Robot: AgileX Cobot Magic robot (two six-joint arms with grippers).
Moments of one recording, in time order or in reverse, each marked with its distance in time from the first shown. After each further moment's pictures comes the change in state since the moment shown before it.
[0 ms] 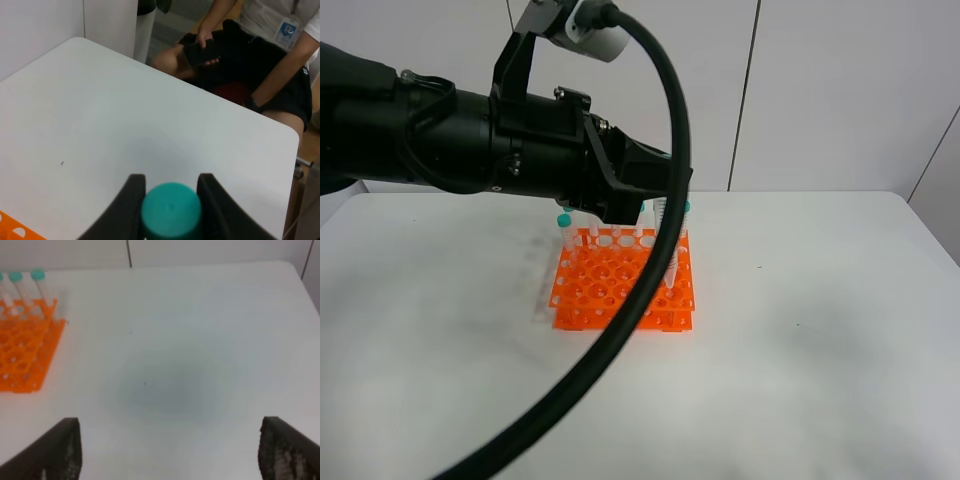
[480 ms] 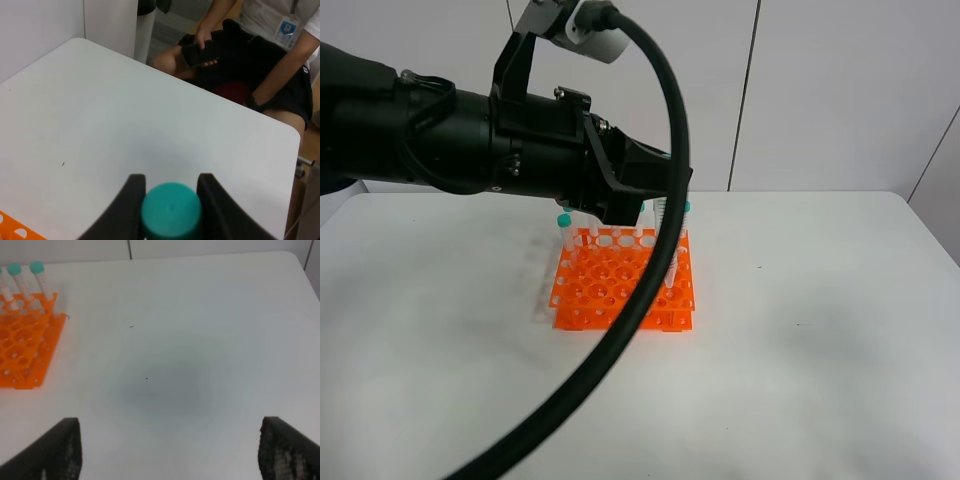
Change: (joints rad) left arm 0.000 0.000 0.000 0.000 -0.001 0.008; right arm 0.000 0.000 0.003 0.002 0.004 0.028
